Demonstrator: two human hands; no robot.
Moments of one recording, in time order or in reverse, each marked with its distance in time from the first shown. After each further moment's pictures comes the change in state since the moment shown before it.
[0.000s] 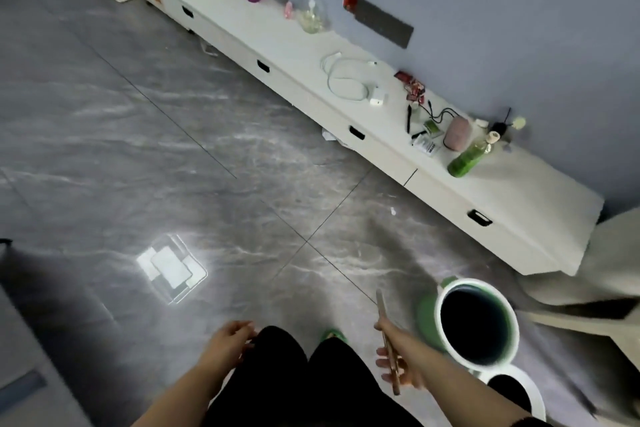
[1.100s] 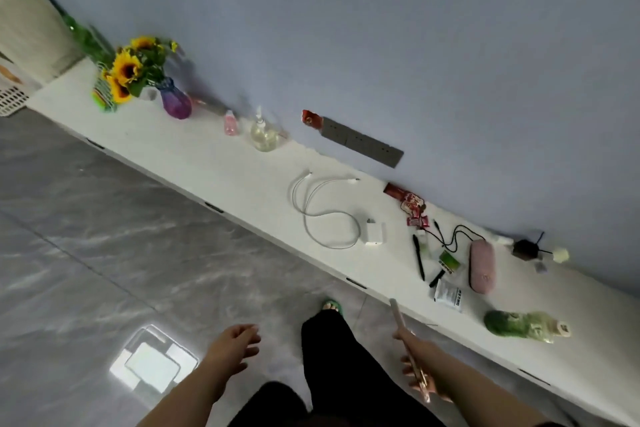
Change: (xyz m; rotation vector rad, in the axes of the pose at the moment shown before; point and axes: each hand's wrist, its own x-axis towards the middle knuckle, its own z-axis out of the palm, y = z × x) left_hand 0.319 0.569 -0.018 0.179 -0.105 -0.011; right_hand 0.080 -0.553 -0.069 0.172 0.069 0.008
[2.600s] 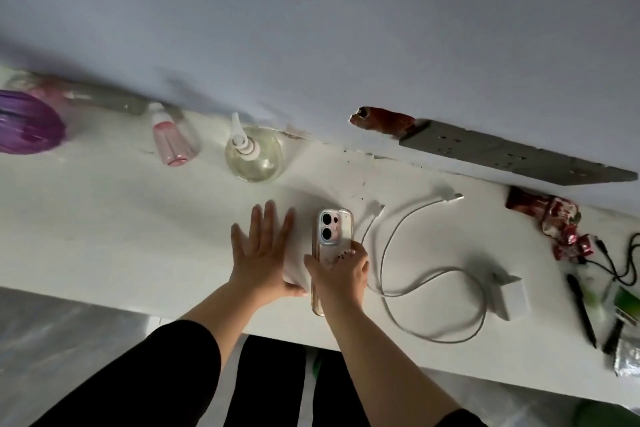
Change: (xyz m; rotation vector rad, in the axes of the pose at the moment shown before) left_hand 0.473 0.290 -0.031 1.527 -0.097 0.671; right_hand 0.279 -0.417 0.276 0.246 0.503 -0.170
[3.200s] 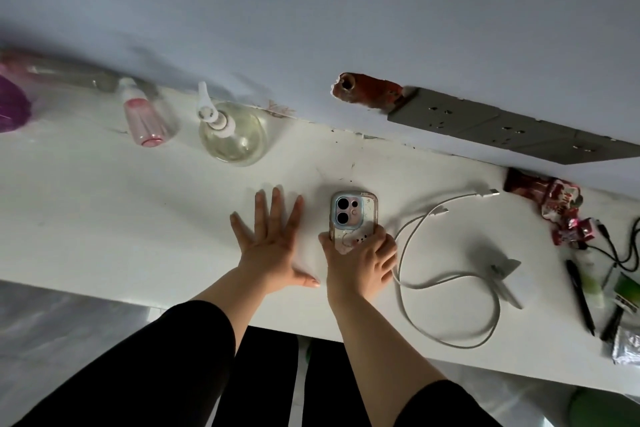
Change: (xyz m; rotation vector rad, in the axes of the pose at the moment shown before) left_hand 0.008 0.032 0.007 -0.027 -0.139 -0.029; right_hand 0.038 0.036 -0.001 -0.324 0.421 -0.129
